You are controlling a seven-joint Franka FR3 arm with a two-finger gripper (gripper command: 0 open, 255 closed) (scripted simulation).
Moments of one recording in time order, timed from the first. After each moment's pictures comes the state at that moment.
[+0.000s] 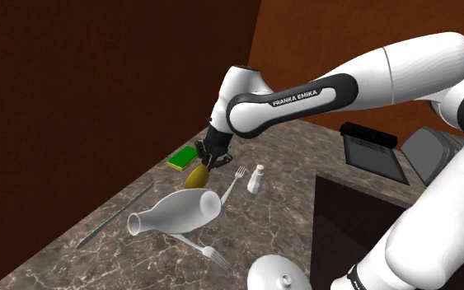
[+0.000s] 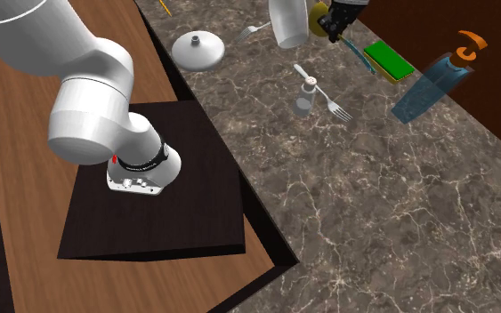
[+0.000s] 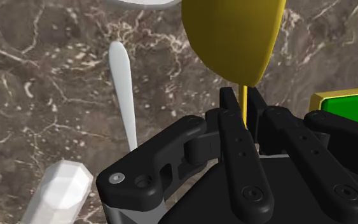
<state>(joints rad) -0.04 0.02 0.42 -2.14 0.11 2.31 1.43</state>
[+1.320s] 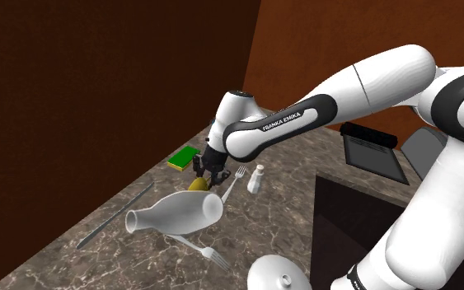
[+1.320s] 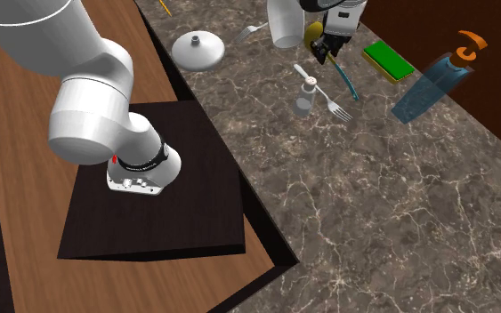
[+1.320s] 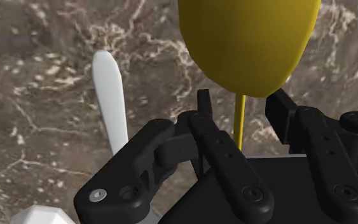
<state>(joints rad) -0.03 0.12 0.41 -2.21 0.07 2.47 1.44</state>
